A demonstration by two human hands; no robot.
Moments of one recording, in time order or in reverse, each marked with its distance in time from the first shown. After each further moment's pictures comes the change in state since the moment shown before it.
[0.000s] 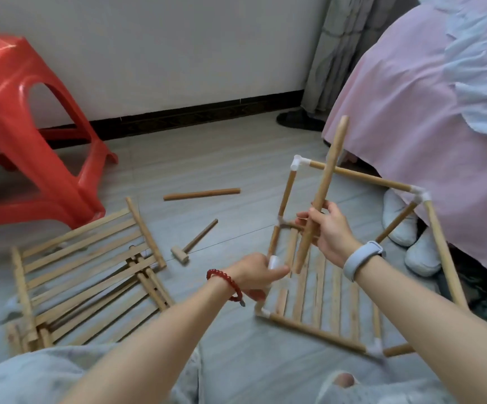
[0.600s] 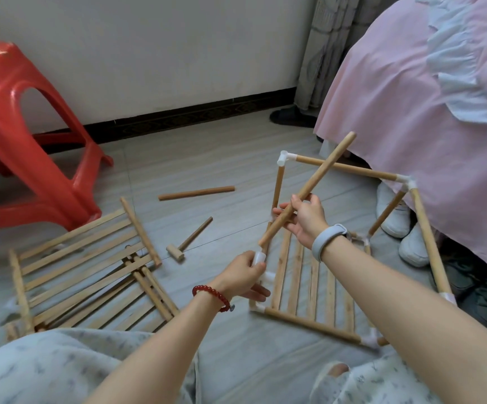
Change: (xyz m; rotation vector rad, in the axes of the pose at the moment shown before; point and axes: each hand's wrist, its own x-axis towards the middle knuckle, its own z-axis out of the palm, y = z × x) left_hand -0.004 -0.013 0.036 -0.486 0.104 0.039; right_hand 0.014 0.012 0.004 0.180 0.083 0.095
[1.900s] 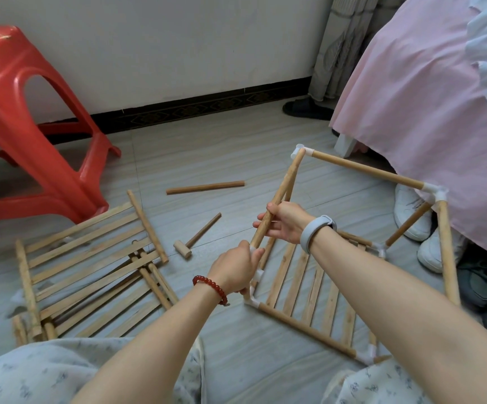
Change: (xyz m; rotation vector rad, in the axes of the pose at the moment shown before) left_hand 0.026 -0.004 -0.033 0.689 0.225 0.072; right_hand 0.031 0.017 0.045 -0.293 -0.220 0.319
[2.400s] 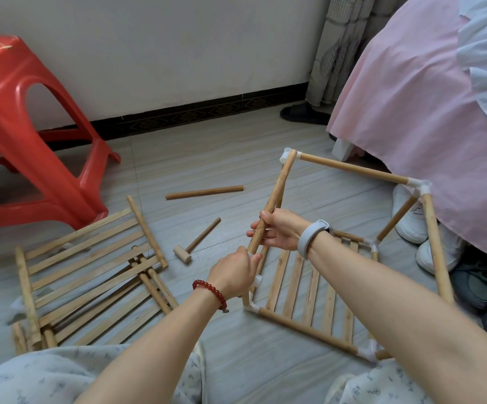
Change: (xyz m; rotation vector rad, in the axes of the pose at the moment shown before) left_hand -0.002 0.002 -0.001 0.095 0.022 0.024; right_hand -0.006 0.005 0.002 -0.037 -0.077 0.054
